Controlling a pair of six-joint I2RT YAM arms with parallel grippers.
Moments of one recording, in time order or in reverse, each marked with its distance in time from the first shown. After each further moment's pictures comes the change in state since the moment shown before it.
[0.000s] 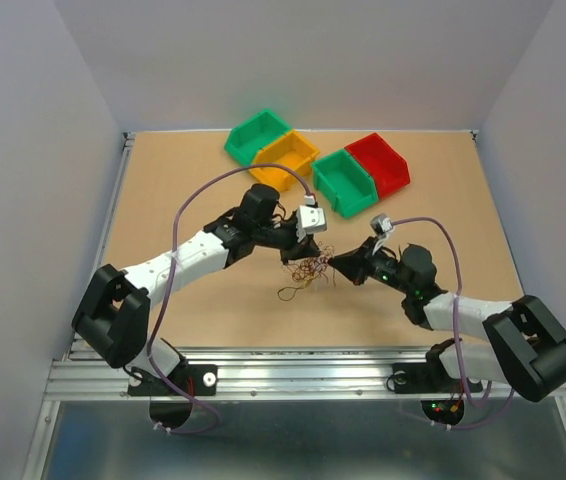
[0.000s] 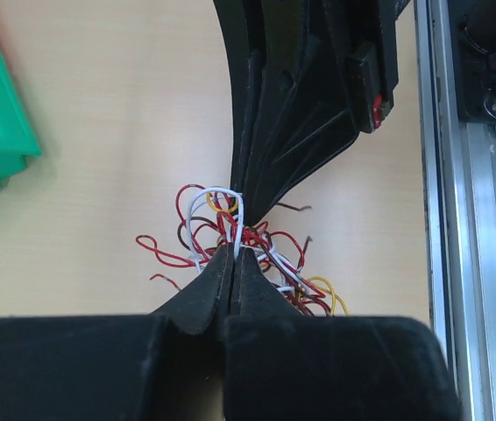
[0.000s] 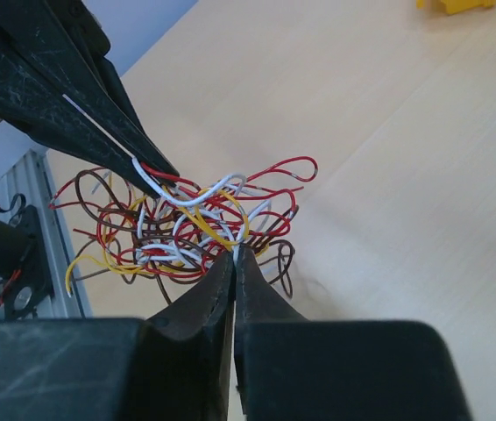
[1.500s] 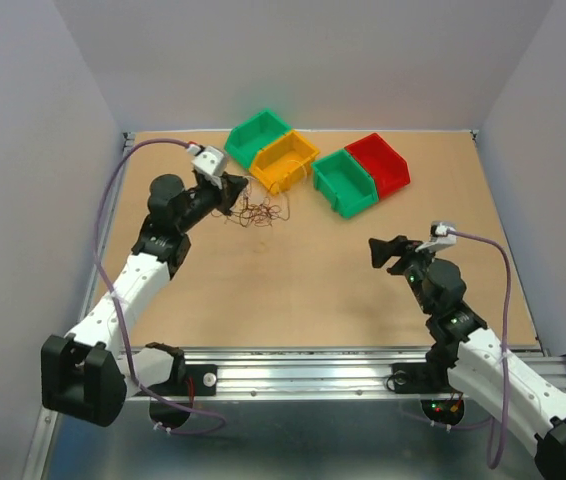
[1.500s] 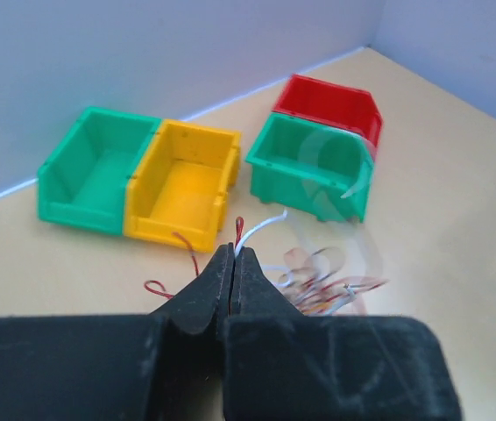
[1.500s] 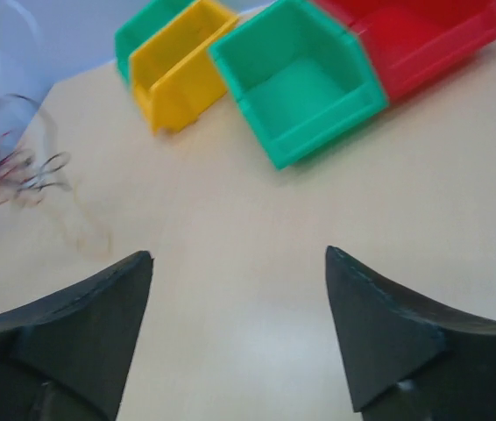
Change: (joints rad) left arm 0.453 -0.380 -0.194 0.386 -0.311 -0.417; right arm 0.011 -0.655 0.021 -0.679 0.842 0.066
